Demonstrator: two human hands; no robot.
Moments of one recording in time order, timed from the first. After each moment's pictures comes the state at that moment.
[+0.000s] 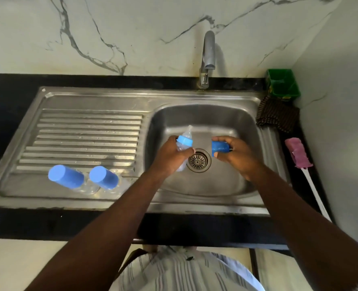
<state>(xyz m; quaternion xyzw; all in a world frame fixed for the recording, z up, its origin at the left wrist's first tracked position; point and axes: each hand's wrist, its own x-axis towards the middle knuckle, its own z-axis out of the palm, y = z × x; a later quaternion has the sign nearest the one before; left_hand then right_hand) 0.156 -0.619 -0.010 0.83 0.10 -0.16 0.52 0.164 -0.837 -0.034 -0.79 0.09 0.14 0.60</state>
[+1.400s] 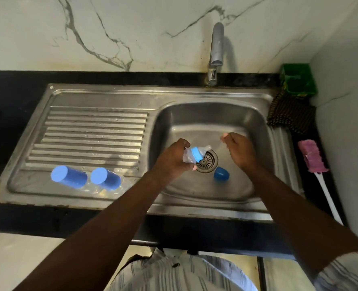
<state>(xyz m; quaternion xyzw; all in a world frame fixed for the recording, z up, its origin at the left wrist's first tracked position) 0.163 -0.604 -0.053 0.91 -0.03 -0.16 0.37 0.204 -0.838 -0.090 -0.88 0.09 0.09 0.45</state>
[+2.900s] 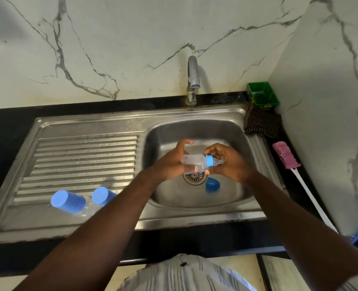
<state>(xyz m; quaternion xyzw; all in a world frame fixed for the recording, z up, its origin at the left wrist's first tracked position) 0.188 -0.612 -0.012 0.83 -0.15 -0.26 0.46 0.153 -0.838 -0.018 -0.82 -0.04 0.12 0.56</state>
